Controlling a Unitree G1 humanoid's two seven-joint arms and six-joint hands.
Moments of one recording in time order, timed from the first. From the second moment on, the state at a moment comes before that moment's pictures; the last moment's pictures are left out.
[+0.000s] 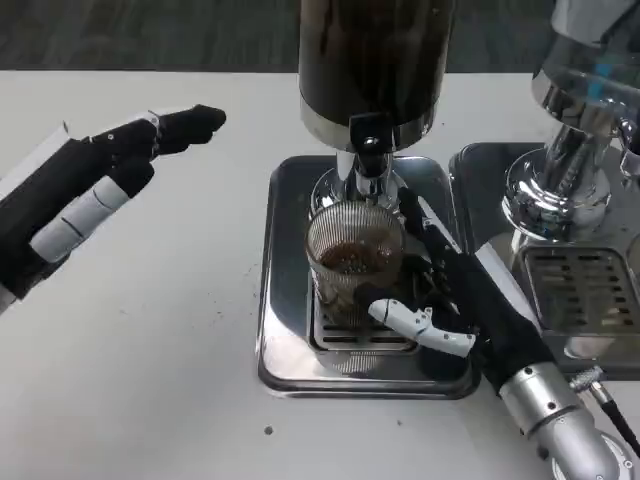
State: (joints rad) left arm -0.37 0.55 0.19 0.70 -0.27 -0.73 -0.85; right arm -0.17 -0.15 0.14 0.55 -0.17 -0.51 0.09
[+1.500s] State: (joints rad) left arm -0.33 0.55 0.19 0.74 -0.22 -0.70 -0.84; right arm -0.23 -0.11 0.19 0.75 -0.26 -0.65 -0.06
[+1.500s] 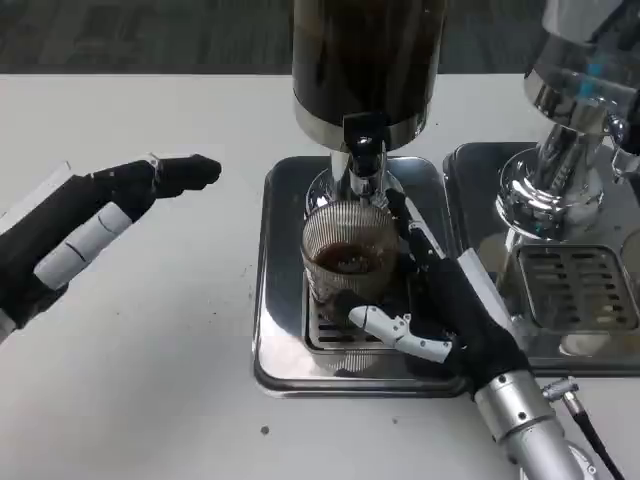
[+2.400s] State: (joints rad) left arm -0.33 0.56 0.17 0.76 -0.22 -0.70 -0.84; right arm -0.16 -0.09 0.18 0.70 -0.28 -0.70 -0.13
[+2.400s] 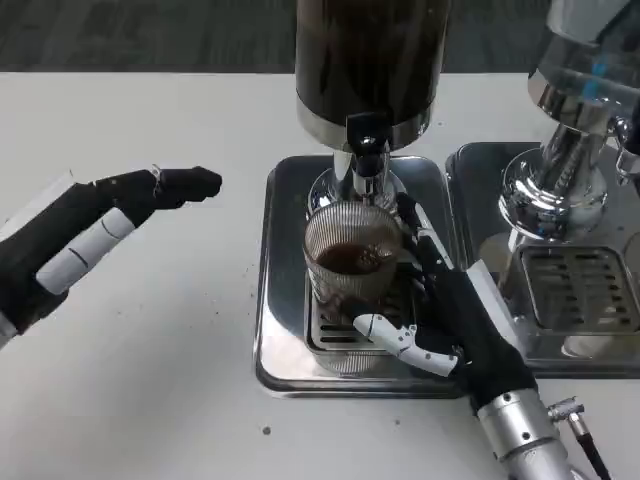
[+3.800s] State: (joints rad) left arm -0.34 0.59 0.17 0.77 -0.19 -0.69 -0.84; right arm -0.22 -0.05 0.21 0.78 -0.34 -0.70 -0.21
